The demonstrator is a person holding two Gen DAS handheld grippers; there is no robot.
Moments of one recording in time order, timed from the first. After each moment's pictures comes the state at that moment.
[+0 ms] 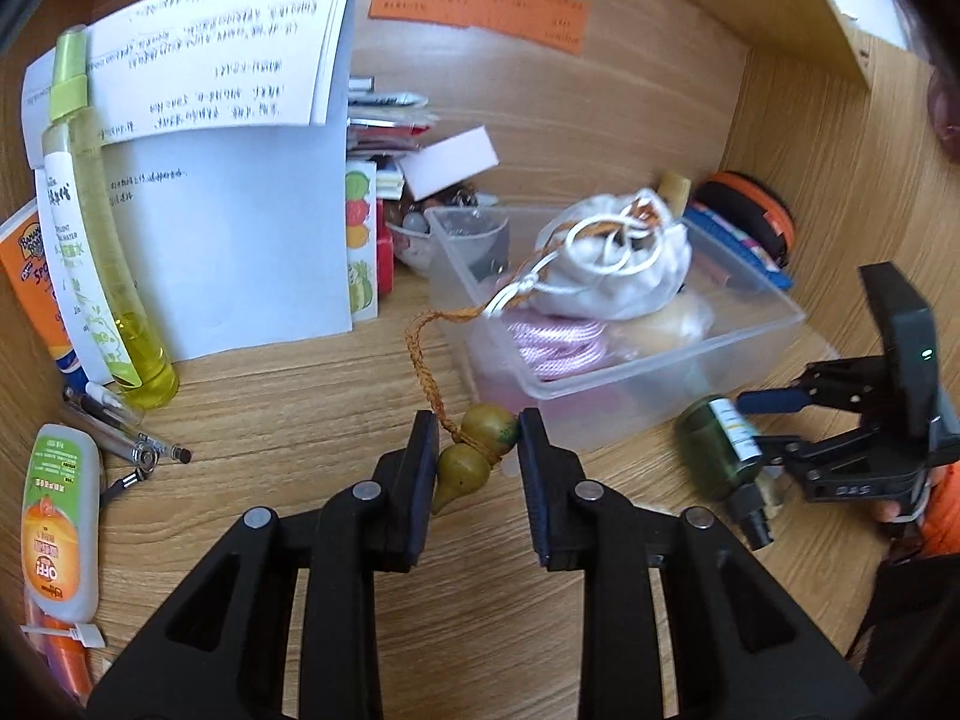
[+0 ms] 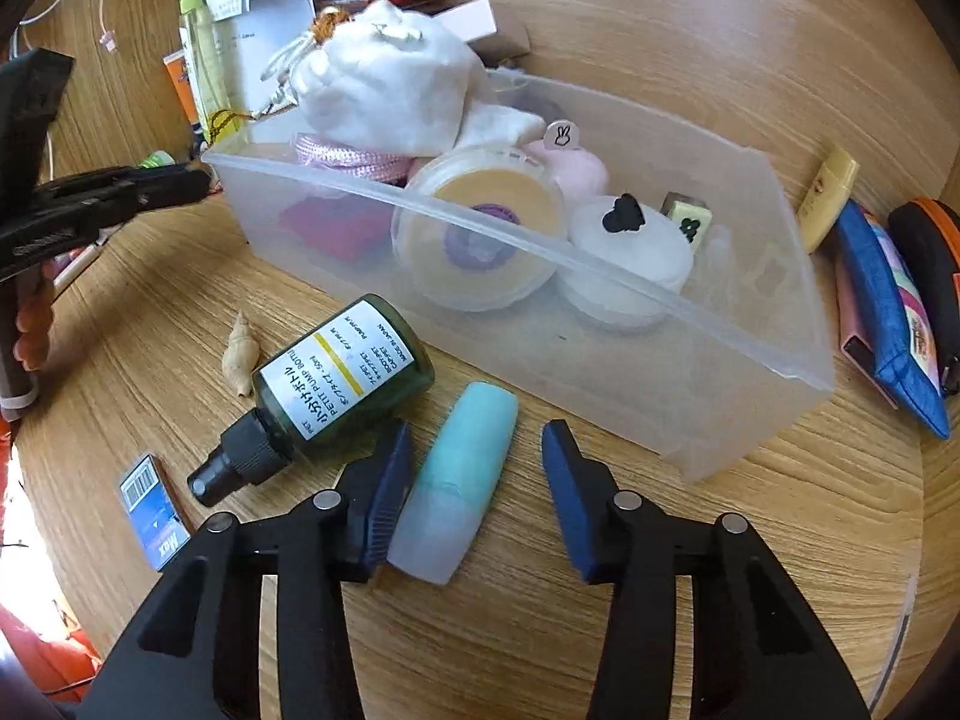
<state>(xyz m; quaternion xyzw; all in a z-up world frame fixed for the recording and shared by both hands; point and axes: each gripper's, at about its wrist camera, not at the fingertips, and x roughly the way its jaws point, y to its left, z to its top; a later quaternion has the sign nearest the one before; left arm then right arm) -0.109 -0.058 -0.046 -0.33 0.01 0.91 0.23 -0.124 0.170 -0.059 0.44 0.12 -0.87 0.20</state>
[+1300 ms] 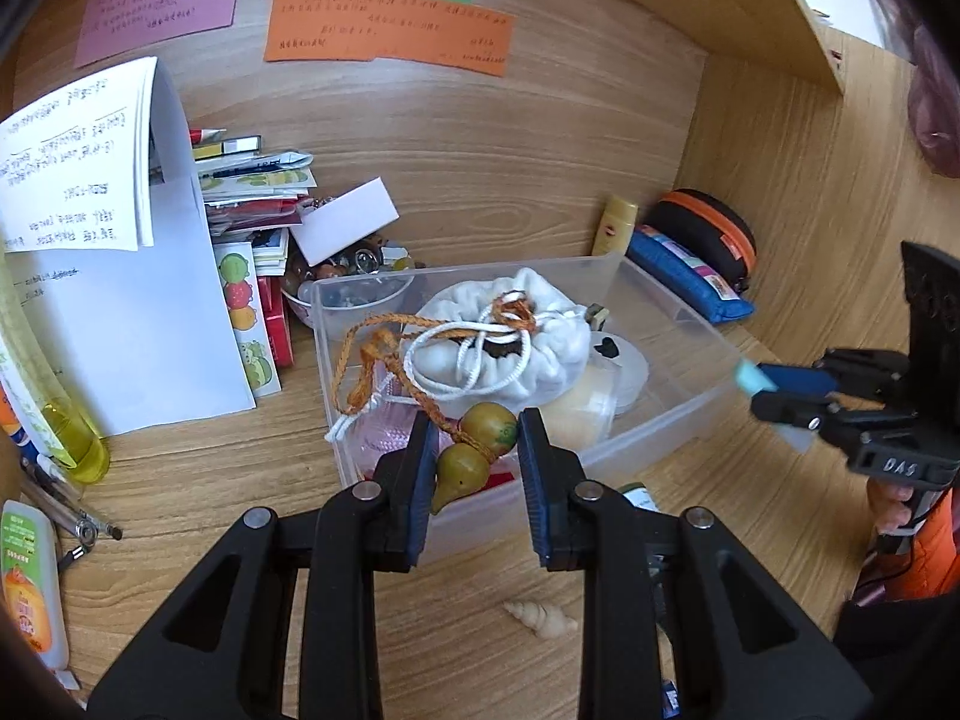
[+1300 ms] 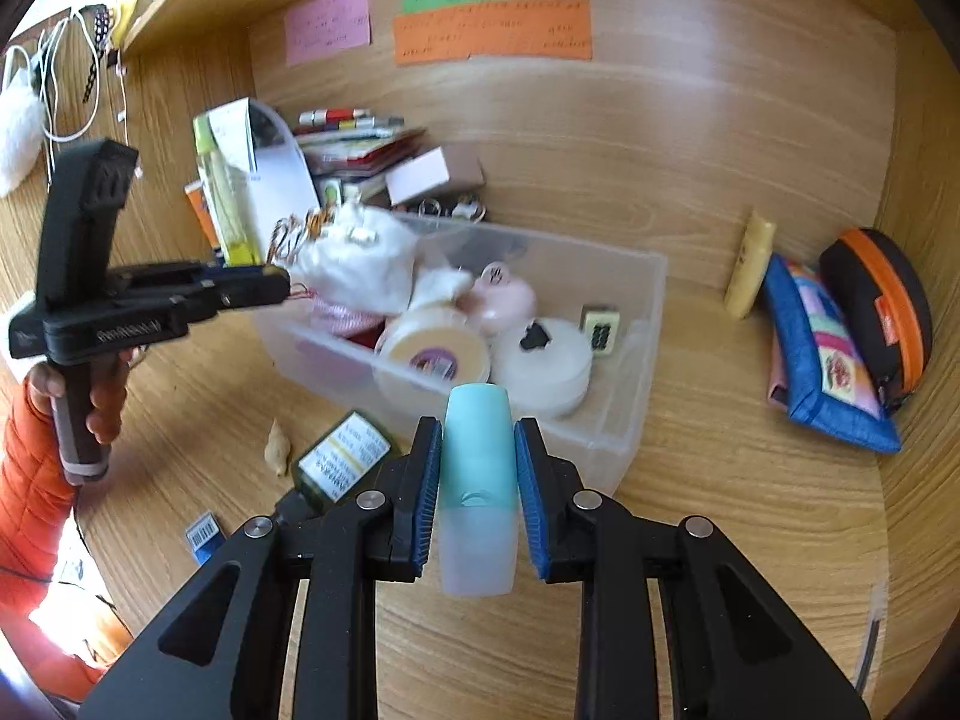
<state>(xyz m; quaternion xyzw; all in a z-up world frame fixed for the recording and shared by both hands) -0.137 0.001 -0.019 -0.32 0.01 0.91 0.27 -0.101 0.215 0.009 0.33 0.06 -0.92 0.21</state>
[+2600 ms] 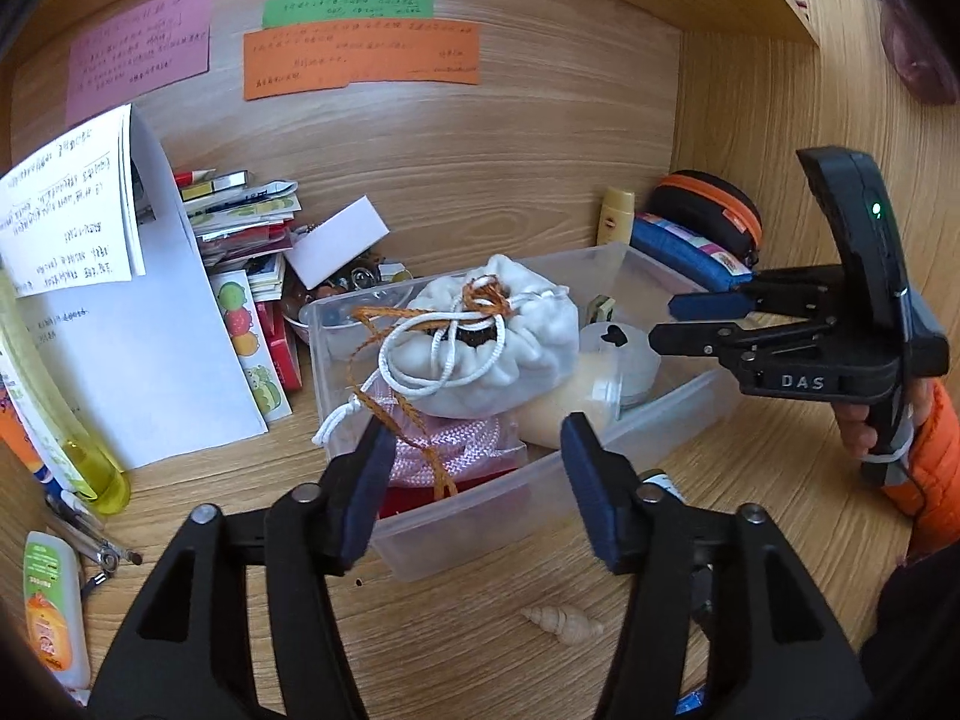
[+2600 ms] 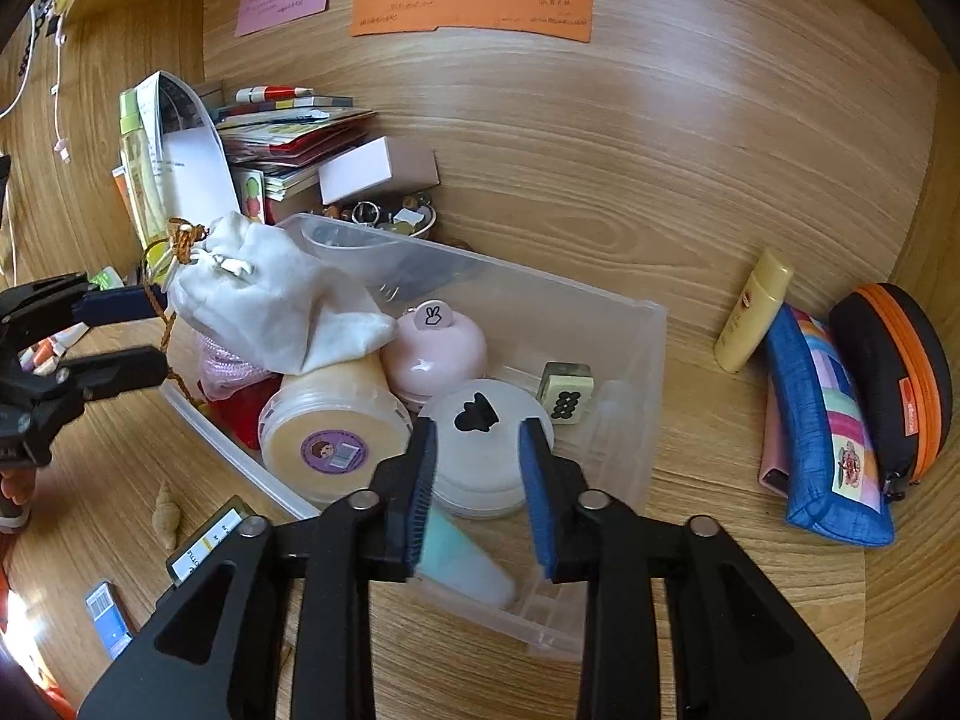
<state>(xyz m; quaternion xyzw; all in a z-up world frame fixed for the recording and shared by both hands) -0.121 0.016 -0.030 -0.28 0.07 0.92 0.25 -0.167 0.199 -0.010 0.34 0.10 -0.92 0.17</state>
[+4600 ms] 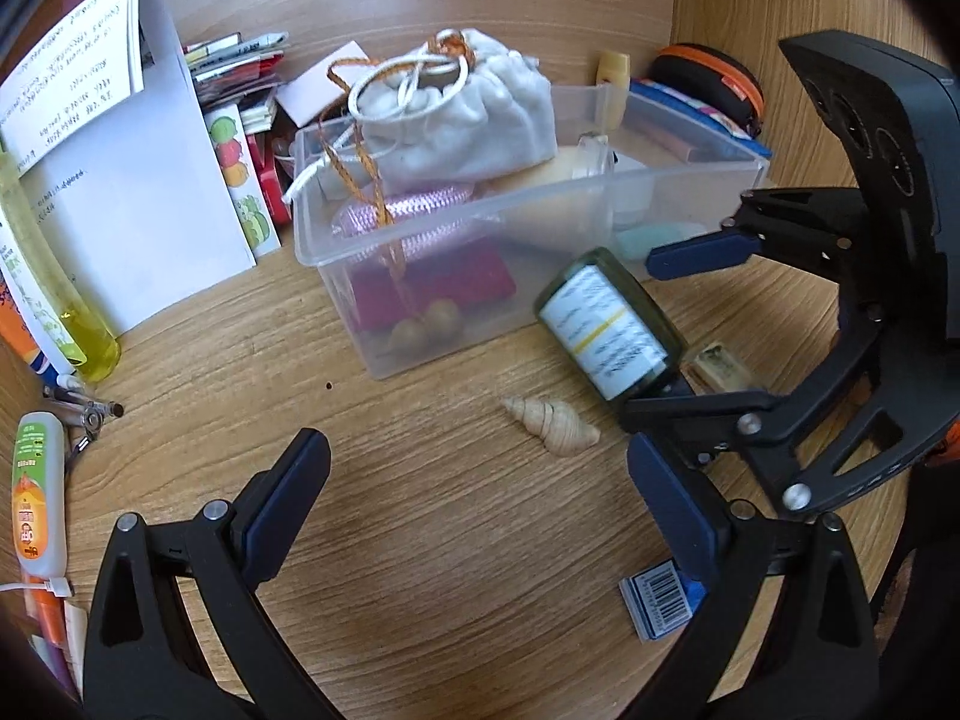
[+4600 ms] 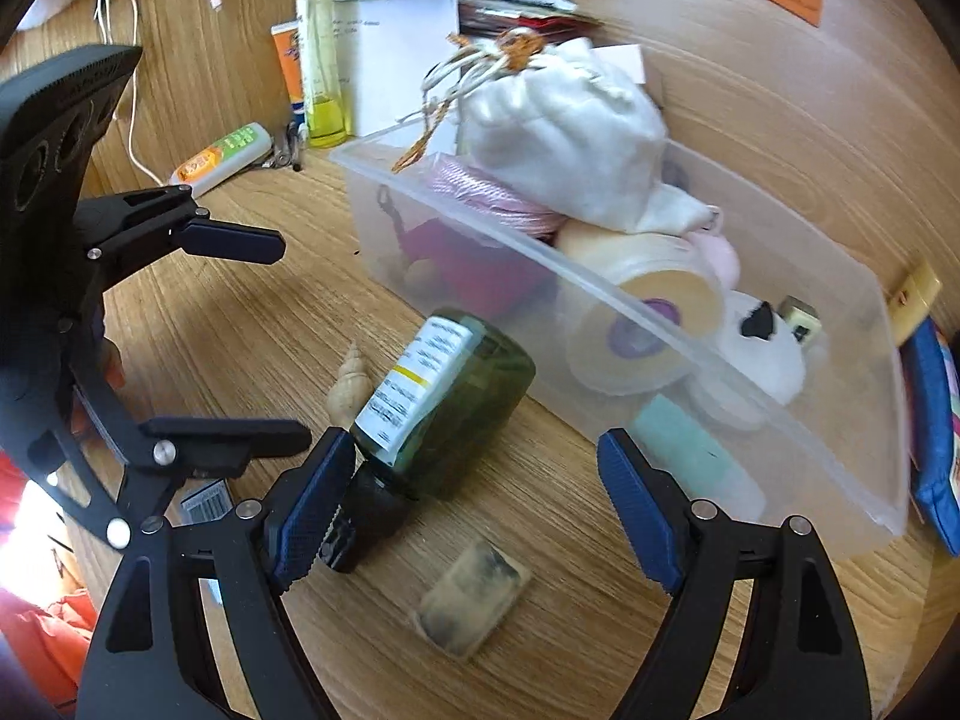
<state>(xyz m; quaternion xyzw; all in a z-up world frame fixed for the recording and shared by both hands) -0.089 0.010 -0.076 -0.40 0.12 0.88 0.24 -0.115 0.120 -0.059 0.40 0.18 -0.85 0.29</state>
